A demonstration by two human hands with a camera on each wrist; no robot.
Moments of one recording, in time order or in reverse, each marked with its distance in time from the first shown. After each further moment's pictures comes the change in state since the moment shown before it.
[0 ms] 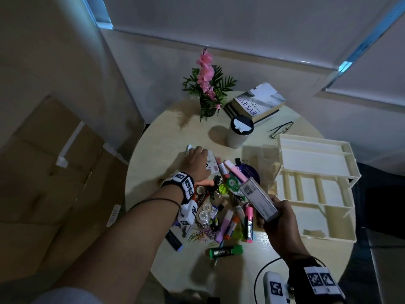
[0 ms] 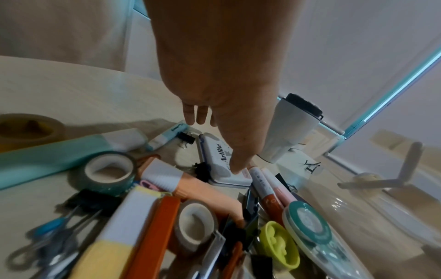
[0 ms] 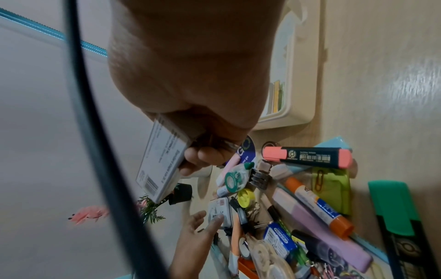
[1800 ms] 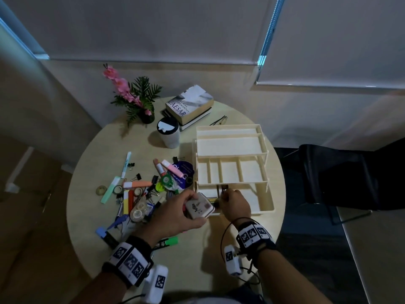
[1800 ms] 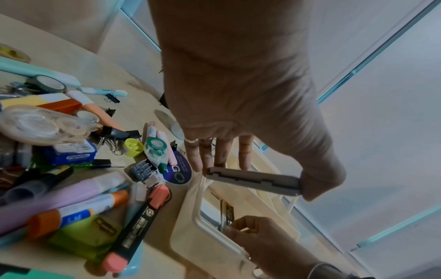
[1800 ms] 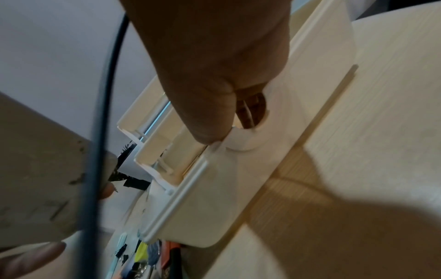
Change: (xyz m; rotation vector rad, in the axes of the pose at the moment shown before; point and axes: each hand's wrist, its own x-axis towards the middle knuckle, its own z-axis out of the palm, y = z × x) left_hand -0.177 0.217 0.002 -0.684 -0.216 0.087; right_hand 0.070 -0.002 -0.172 -1.357 0.228 -0.239
